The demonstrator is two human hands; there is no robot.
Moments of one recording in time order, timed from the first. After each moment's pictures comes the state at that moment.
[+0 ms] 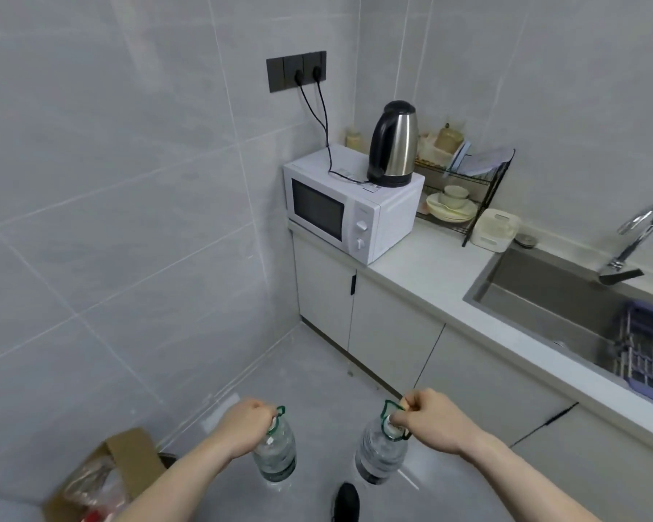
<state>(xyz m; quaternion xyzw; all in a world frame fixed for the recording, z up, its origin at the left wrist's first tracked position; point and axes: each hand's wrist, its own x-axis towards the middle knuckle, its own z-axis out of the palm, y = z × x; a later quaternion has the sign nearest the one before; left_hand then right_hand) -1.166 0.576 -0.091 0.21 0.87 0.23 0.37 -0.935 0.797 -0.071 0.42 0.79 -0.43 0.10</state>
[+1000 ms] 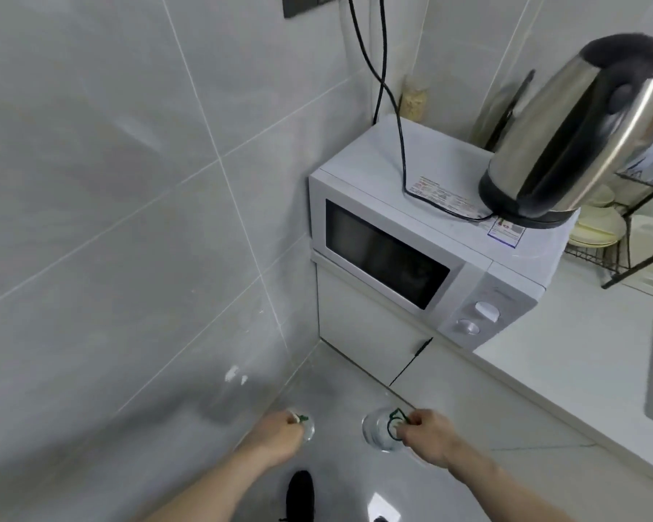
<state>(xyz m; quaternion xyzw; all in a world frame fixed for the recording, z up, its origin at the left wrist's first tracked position) -1.585 0.844 -0.247 0.23 0.84 0.11 0.48 -1.368 1.012 -0.231 0.54 0.68 -0.45 0.20</state>
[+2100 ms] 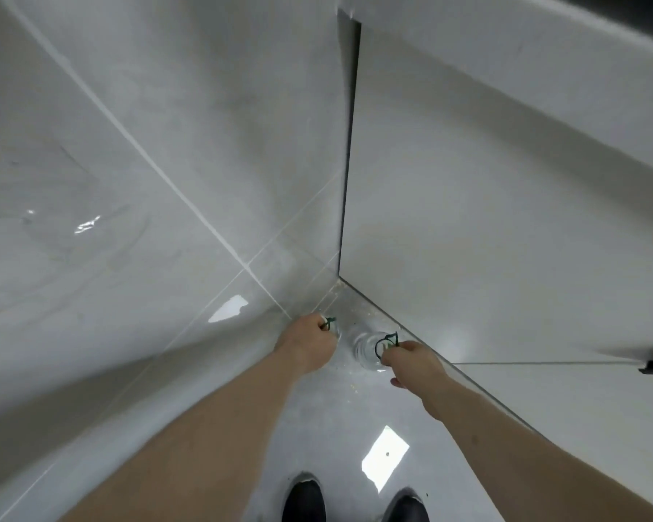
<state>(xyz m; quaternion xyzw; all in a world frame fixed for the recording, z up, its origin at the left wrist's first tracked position) -1.730 1.025 -0.706 0.25 0.86 0.11 0.44 -1.565 1.116 -0.690 0.64 0.49 -0.58 0.14</state>
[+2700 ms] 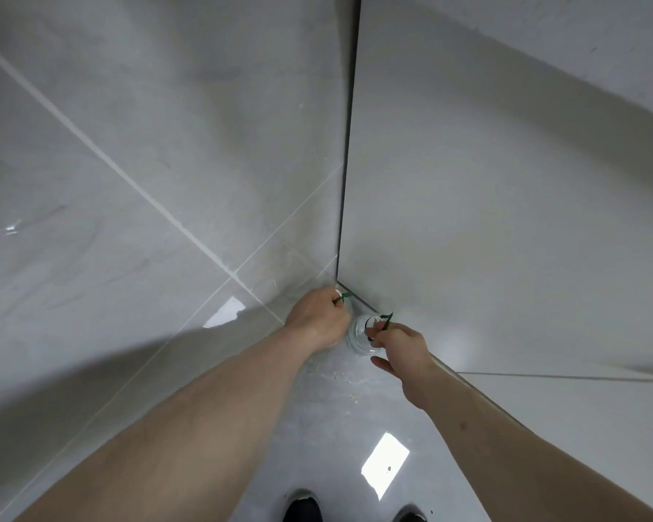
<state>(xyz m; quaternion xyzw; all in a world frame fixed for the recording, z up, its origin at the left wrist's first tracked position) -1.748 1.075 -0.717 0.29 0.85 0.15 0.42 -1.594 1.132 -0.722 0.63 0.37 -0.68 -0.02</state>
